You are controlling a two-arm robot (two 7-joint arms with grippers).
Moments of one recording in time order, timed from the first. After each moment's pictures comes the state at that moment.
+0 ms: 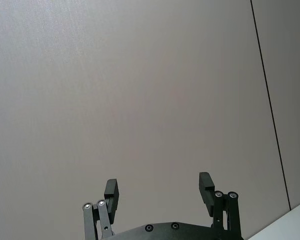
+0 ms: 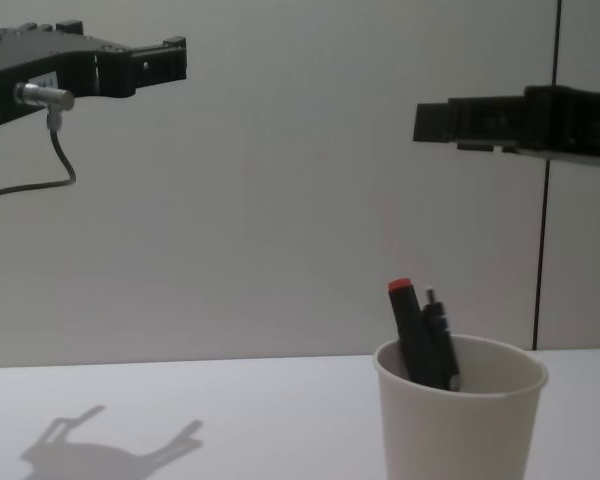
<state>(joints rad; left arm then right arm) -0.21 0.44 0.26 -1.83 -0.29 0.04 0.02 0.18 0.72 -0.47 -2.03 0.87 0.18 0.11</state>
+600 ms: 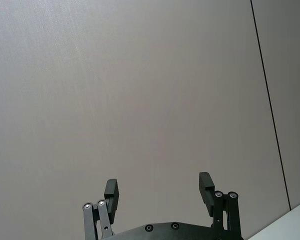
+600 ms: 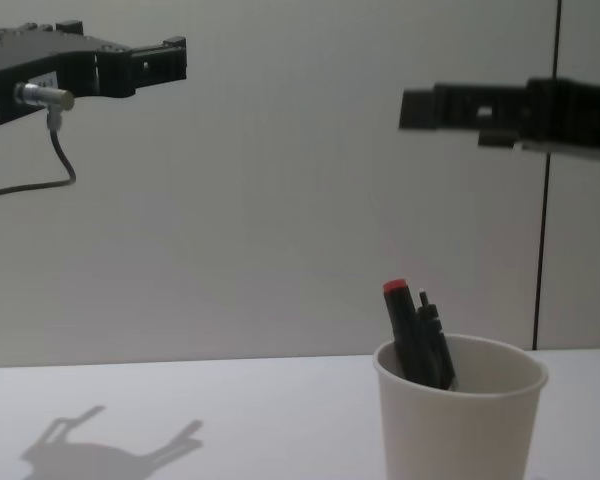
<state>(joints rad) -0.21 0.44 0.26 -1.83 -0.29 0.04 0.02 0.18 0.72 -0.47 -2.03 0.88 0.18 0.10</state>
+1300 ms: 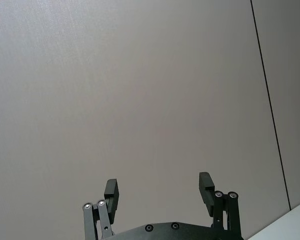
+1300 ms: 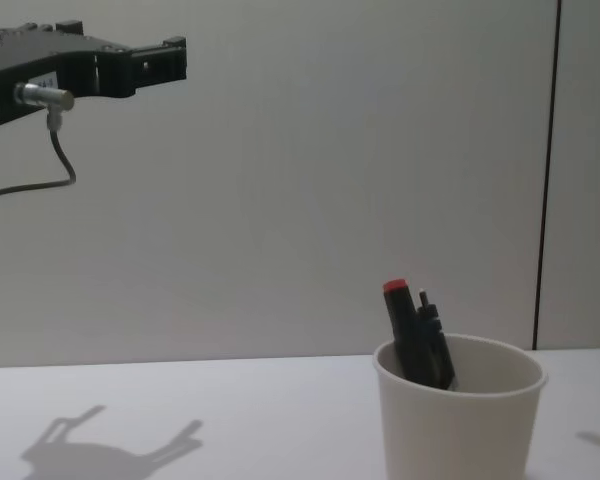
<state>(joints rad) -0.21 0.44 0.26 -1.83 -0.29 0.04 0.02 0.24 0.71 -0.37 -2.04 0.99 0.05 -0.03</state>
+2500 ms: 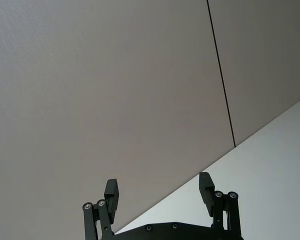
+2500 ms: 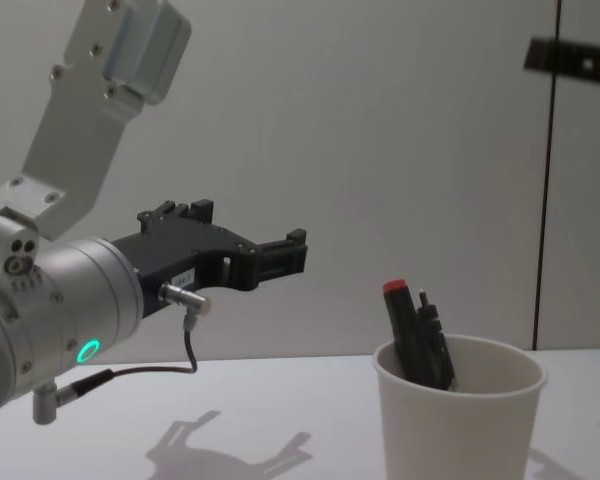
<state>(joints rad) -0.24 0.38 0.45 -1.63 -0.20 0.01 -0.01 0.13 0.54 -0.29 -1.91 0.67 0.04 0.01</state>
